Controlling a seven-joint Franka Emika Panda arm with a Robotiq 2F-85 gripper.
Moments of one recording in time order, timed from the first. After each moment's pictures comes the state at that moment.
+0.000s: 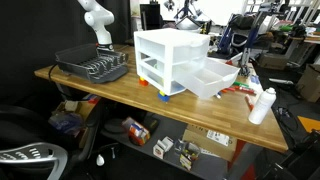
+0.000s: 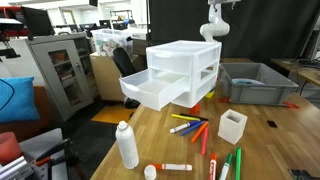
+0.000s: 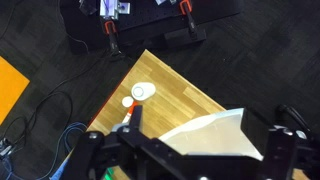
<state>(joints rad) 0.00 -0.26 0.14 -1.98 0.02 1.43 0.37</state>
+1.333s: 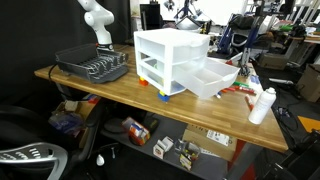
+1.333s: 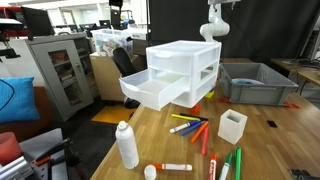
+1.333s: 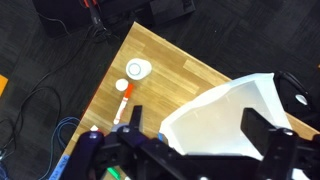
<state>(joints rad) -0.01 -0.26 0.05 -2.15 0.03 1.71 0.37</state>
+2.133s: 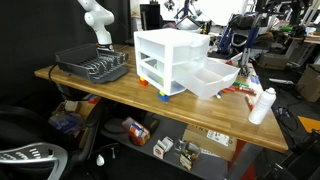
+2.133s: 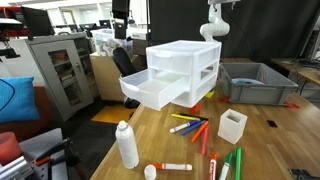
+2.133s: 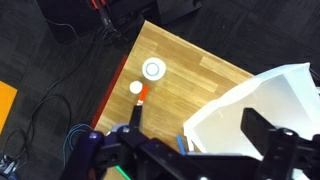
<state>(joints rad) -0.04 -0.26 0.01 -2.22 0.00 1.76 0.37</state>
